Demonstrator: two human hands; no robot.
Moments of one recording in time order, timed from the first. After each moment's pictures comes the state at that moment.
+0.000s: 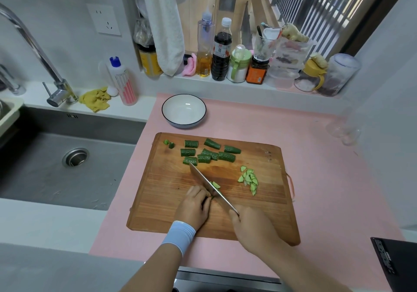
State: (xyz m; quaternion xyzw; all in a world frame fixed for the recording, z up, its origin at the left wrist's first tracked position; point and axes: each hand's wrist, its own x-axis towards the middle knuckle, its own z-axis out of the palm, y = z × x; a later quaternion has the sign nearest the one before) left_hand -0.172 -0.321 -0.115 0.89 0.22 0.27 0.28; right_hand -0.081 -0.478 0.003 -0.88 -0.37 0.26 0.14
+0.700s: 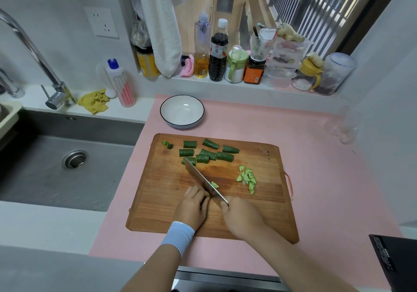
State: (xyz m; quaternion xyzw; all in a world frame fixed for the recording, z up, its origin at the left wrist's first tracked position) left_hand -0.174 -0.322 -0.116 0.89 0.22 0.29 0.27; right_hand -0.078 -0.448 -0.003 -0.89 -0.34 0.29 0.12
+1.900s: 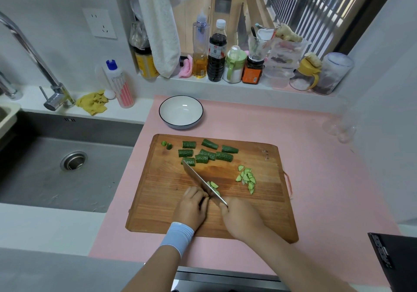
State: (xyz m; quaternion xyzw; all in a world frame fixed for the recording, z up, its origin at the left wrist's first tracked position) left_hand -0.176 -0.322 -0.116 0.89 0.23 0.29 0.27; right_hand -0.082 -0.451 0.000 -0.88 -0.35 0.28 0.12
